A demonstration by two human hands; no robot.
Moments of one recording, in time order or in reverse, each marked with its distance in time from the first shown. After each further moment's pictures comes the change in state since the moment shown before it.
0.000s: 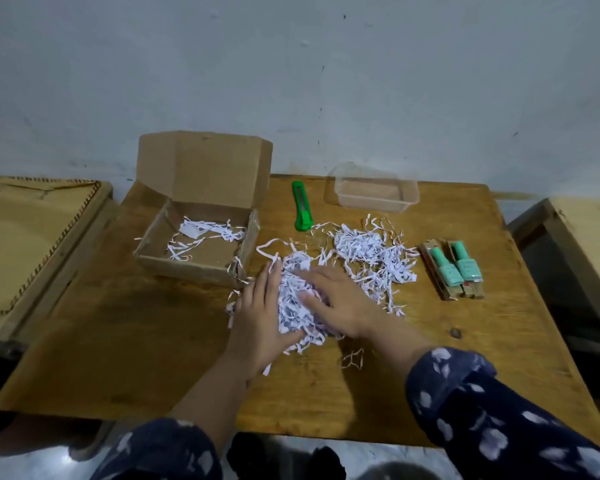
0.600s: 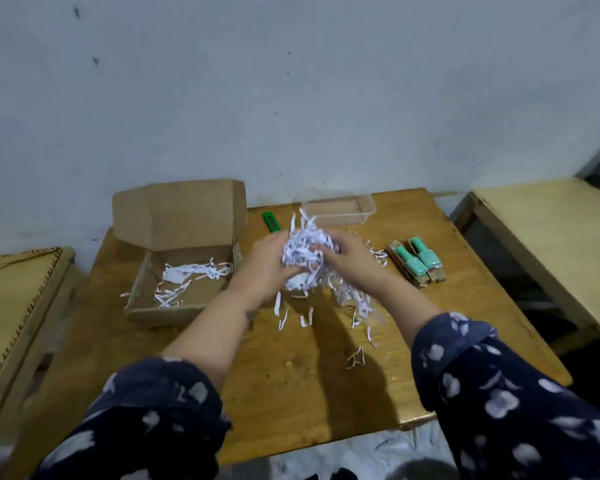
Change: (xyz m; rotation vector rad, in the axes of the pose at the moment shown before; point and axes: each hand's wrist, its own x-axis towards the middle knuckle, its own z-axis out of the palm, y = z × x) left_hand 0.089 0.045 -0.101 -0.383 -0.116 0.222; right_hand 0.003 -0.046 -0.078 0.545 0.428 0.219
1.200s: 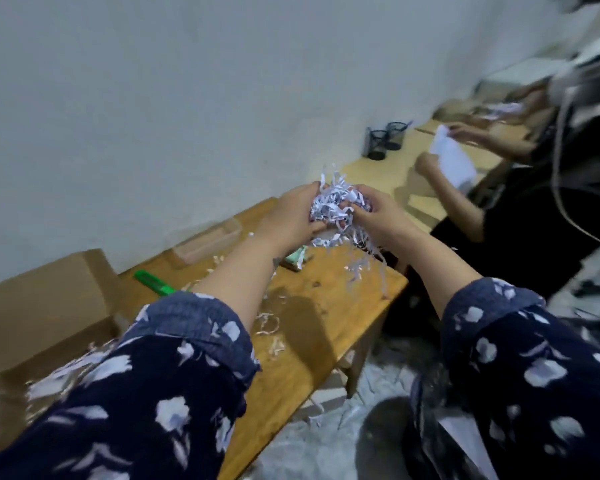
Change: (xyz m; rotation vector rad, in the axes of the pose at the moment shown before) left_hand 0.036 0.187 0.059 0.047 -0.253 0.743; right_hand -0.168 -0.055 -0.128 -0.051 0.714 0.118
